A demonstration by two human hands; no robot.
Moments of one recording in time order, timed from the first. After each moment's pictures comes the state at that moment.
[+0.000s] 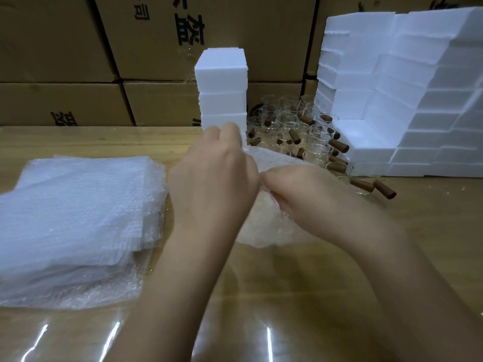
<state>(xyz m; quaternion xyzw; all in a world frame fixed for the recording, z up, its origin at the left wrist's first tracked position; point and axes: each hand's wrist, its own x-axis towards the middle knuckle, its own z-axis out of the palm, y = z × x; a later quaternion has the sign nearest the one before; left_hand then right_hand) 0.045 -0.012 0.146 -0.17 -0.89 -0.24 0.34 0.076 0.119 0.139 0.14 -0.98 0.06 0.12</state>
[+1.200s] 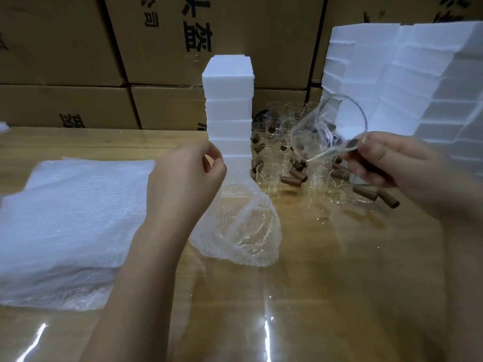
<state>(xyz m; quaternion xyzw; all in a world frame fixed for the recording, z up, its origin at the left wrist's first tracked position) 0.003 -0.047 0.136 -0.16 -0.90 -0.33 0.22 0.093 0.216 0.157 0.08 -0.83 0.54 0.13</state>
